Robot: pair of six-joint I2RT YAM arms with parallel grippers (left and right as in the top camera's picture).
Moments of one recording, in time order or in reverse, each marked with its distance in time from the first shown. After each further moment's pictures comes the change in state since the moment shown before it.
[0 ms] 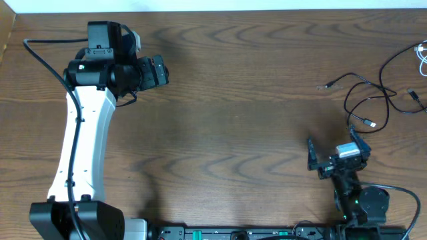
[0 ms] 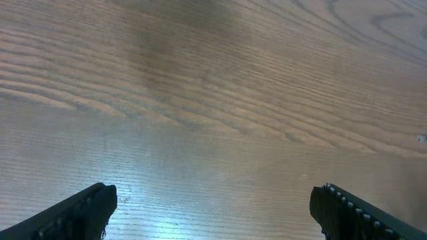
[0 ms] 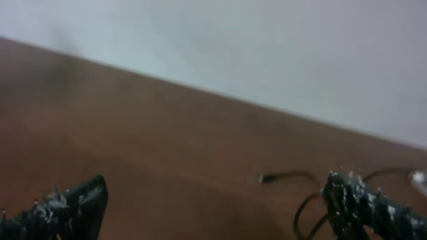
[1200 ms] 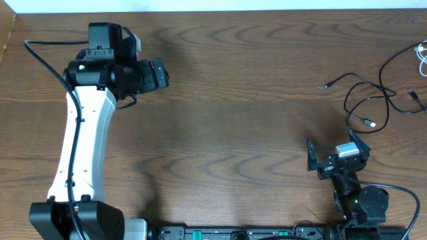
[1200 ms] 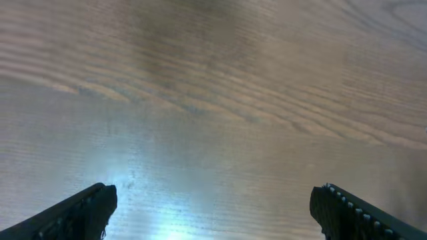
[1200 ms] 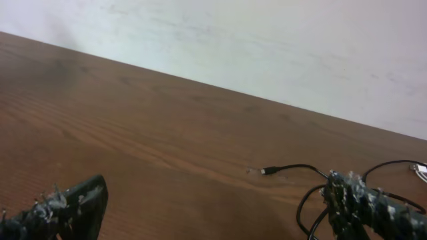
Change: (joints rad) left arm 0.000 0.000 0.000 -0.041 -0.007 0.000; right arm 0.000 -0.001 -0.001 -0.006 0.000 0.003
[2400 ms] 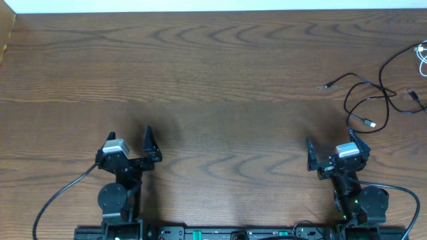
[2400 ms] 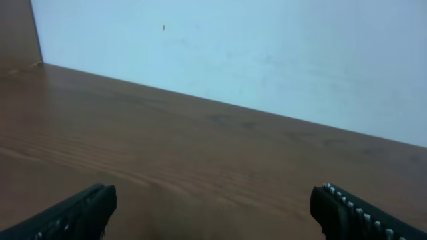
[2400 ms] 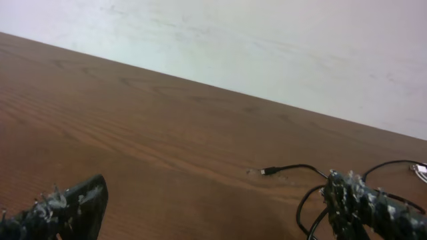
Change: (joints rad) left arm 0.040 -1.469 -1.485 1.064 -0.222 0.036; right arm 0.000 -0.003 0.000 0.000 0.000 0.002
